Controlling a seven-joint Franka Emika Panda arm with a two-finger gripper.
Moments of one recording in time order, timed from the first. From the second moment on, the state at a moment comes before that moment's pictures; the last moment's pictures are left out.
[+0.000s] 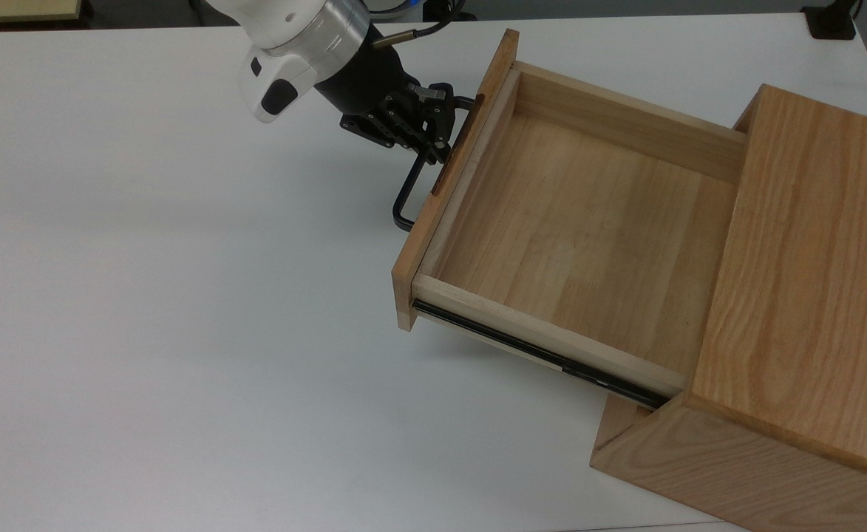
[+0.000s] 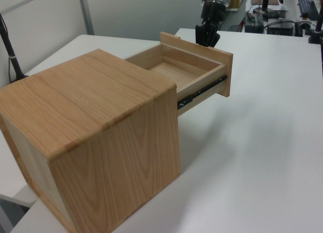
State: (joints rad) arm 0.01 0.25 -0.04 -1.54 0.60 1.79 0.09
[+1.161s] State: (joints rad) arm 0.01 0.16 -0.05 -1.65 0.59 1.71 0.08
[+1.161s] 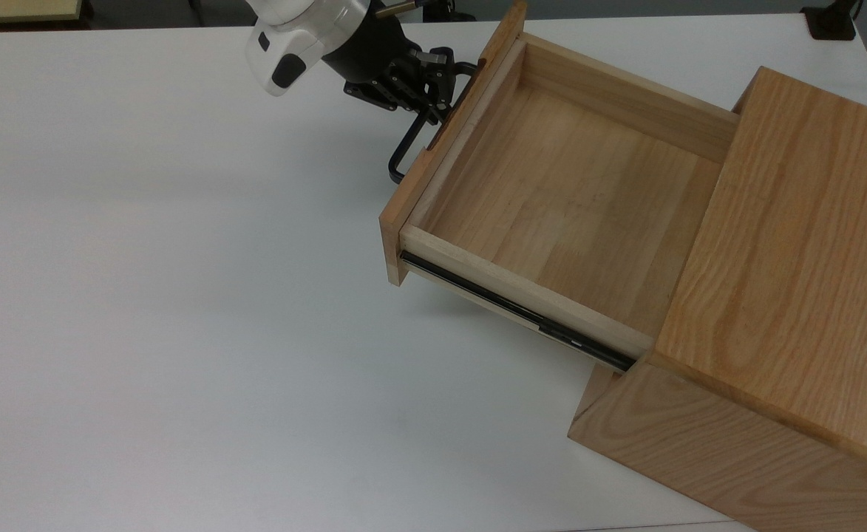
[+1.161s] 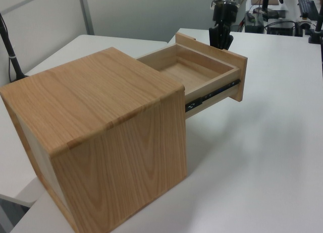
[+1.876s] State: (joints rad) arm 0.00 0.11 -0.06 -1.66 0.59 1.66 0.01
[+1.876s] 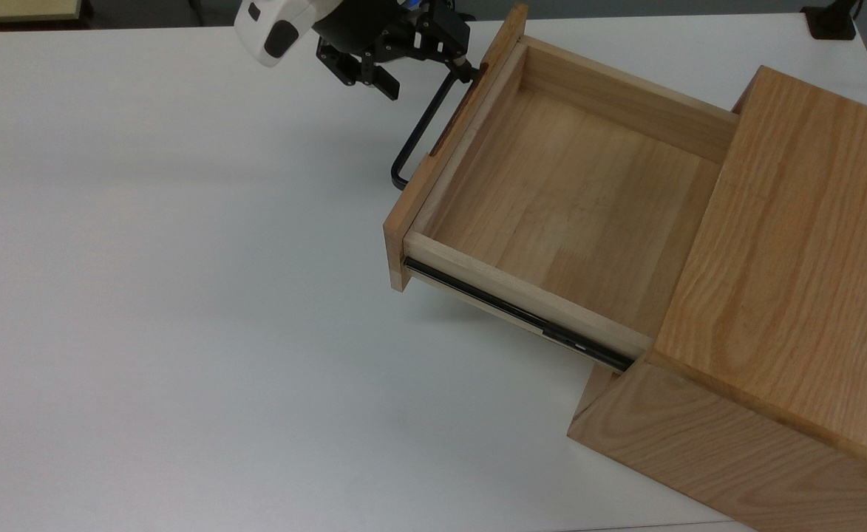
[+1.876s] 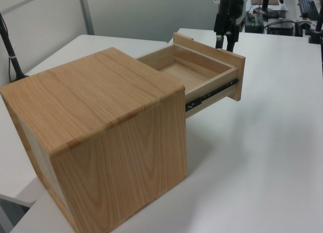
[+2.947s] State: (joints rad) arm 0.02 0.08 -0.06 -1.52 -0.07 1.58 0.14
